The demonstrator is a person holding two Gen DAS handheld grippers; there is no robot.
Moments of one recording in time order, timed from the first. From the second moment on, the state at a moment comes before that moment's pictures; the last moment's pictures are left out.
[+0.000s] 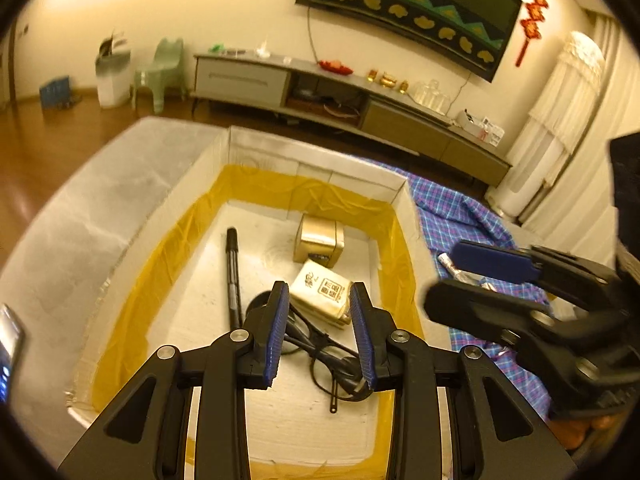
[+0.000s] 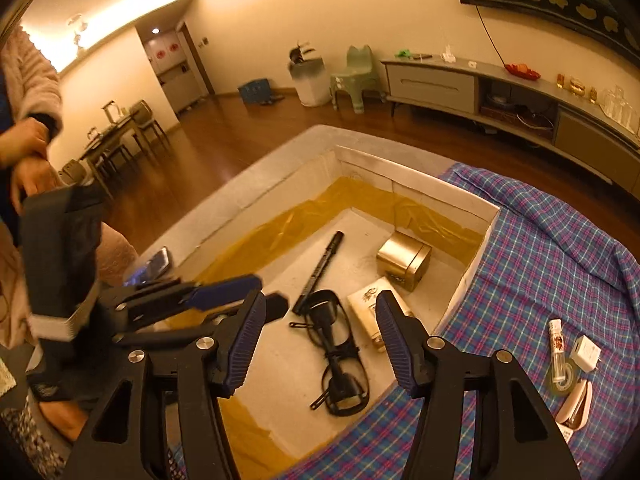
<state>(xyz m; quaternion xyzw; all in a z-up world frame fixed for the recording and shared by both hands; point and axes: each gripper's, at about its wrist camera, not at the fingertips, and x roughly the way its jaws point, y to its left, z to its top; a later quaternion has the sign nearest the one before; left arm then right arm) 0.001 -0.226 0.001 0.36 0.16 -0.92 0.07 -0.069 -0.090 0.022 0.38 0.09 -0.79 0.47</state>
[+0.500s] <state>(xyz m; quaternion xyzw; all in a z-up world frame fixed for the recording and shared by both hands) 0.009 -0.179 0.033 0.31 0.14 -0.94 -0.01 -0.020 0.001 0.037 0.29 0.06 -0.82 0.50</state>
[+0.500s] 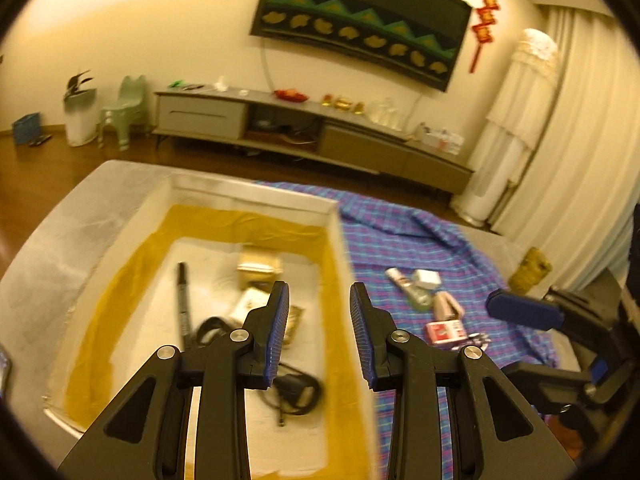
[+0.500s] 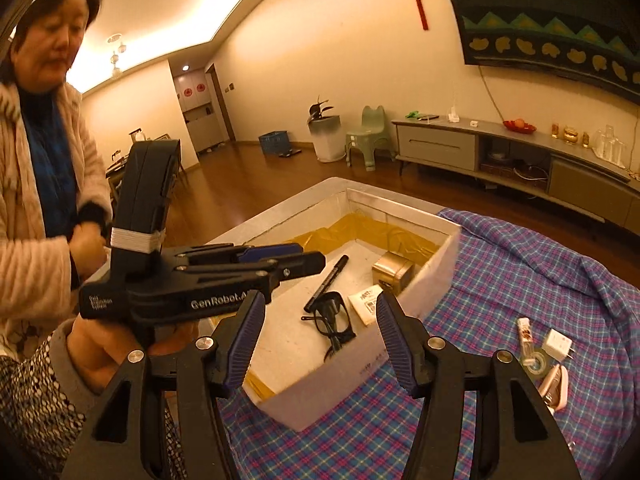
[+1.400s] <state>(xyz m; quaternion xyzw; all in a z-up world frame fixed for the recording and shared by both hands) -0.034 -0.032 -0.022 0.44 0.11 -0.89 -0.08 -0.066 0.144 0.004 0.33 -0.05 -0.86 0.39</state>
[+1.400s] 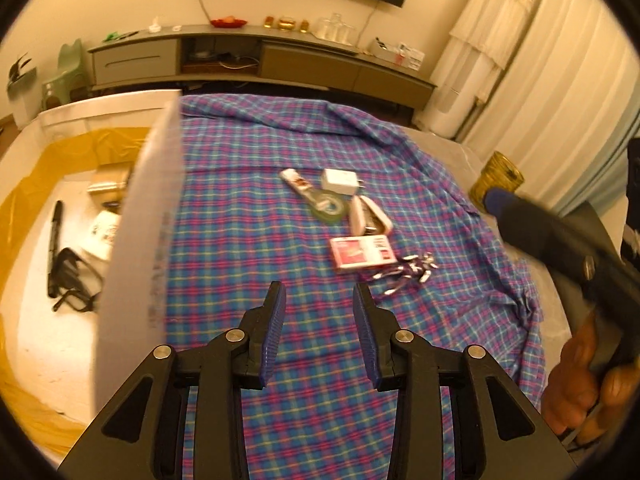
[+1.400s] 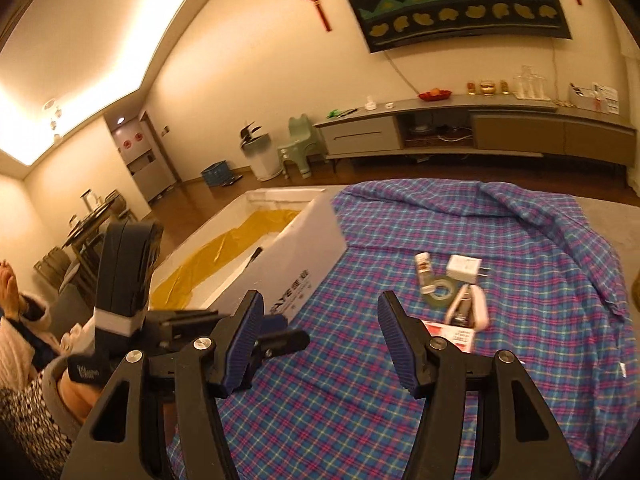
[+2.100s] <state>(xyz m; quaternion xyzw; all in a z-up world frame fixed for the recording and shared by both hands) -0.127 -0.009 -0.092 0.46 0.09 -0.88 -0.08 -0.145 0.181 -0.091 0.46 0.09 -0.83 0.30</state>
